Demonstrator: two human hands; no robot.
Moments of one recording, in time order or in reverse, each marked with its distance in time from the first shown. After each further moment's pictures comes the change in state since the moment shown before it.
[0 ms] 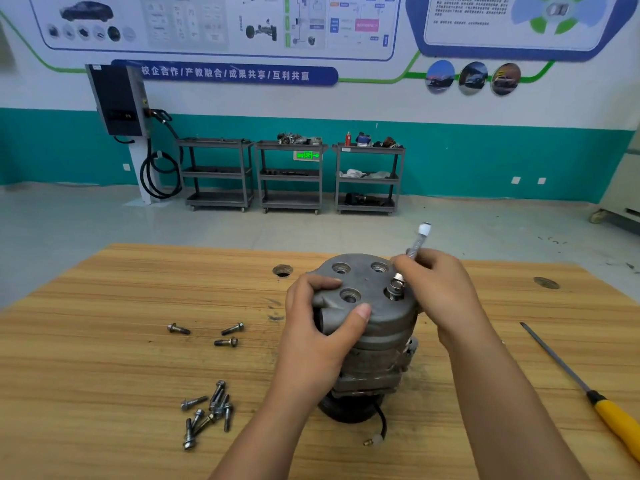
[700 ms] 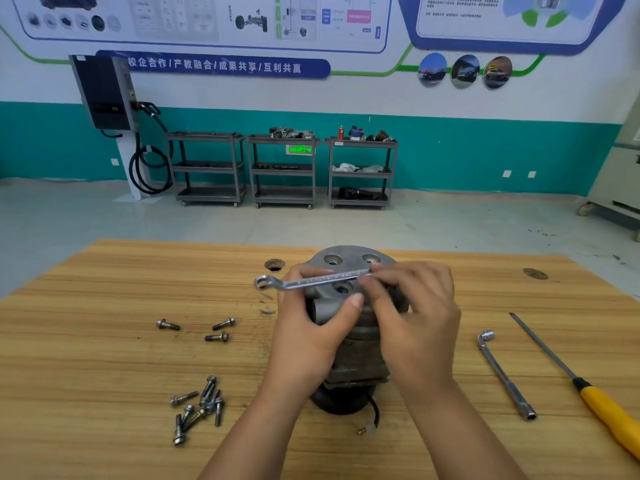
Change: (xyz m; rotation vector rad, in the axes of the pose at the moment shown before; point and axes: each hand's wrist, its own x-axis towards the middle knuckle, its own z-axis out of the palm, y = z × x) left_hand 0.003 -0.003 0.006 0.040 0.028 0.021; right_hand -0.052 0.016 0.024 0.050 0.374 -0.745
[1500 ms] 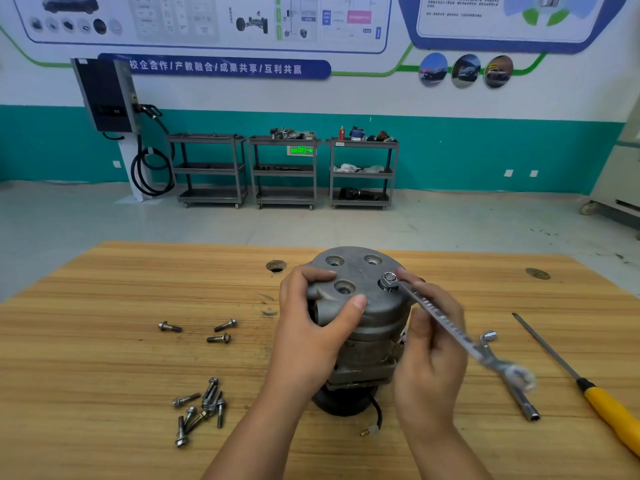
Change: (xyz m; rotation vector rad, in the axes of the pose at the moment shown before) left_hand -0.001 0.002 -0.001 -0.033 -0.019 -0.033; right_hand -0.036 0.012 -0.002 0.405 0.103 0.200
